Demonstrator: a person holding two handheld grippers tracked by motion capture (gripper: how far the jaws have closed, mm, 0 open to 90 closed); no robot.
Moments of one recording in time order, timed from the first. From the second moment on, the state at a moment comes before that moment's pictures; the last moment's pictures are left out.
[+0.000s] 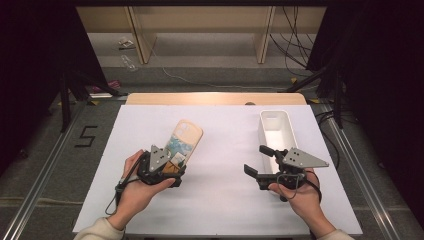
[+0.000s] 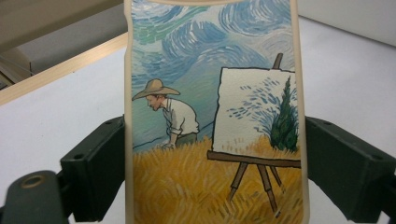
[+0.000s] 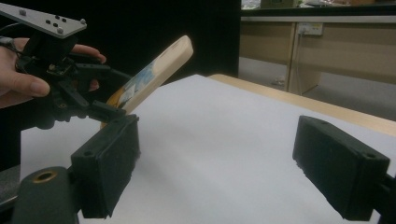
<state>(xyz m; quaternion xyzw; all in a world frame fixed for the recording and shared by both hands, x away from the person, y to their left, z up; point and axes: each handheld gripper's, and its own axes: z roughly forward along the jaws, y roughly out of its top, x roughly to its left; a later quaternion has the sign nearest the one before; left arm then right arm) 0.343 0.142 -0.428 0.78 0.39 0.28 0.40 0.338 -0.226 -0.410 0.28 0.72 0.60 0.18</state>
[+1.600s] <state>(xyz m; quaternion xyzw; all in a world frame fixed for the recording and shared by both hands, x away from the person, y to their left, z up) 0.341 0.104 -0.428 0.80 0.34 0.27 0.41 0.365 -0.192 -0.403 0.29 0.72 0.60 0.18</state>
